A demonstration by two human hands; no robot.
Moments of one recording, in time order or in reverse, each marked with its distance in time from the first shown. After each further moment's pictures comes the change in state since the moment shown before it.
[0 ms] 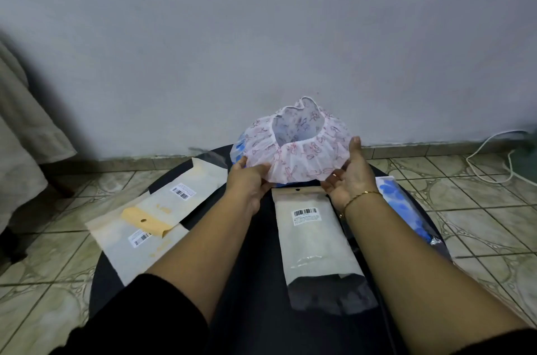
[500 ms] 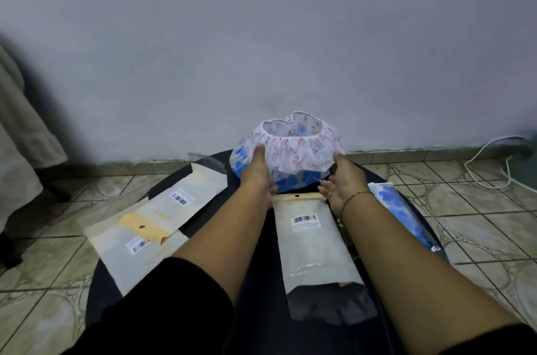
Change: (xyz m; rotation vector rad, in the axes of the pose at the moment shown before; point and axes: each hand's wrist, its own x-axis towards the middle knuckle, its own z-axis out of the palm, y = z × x) left_hand -0.025 0.014 0.033 0.102 0.092 -0.119; right_hand 0.004 0.001 0.006 -0.256 0.037 0.027
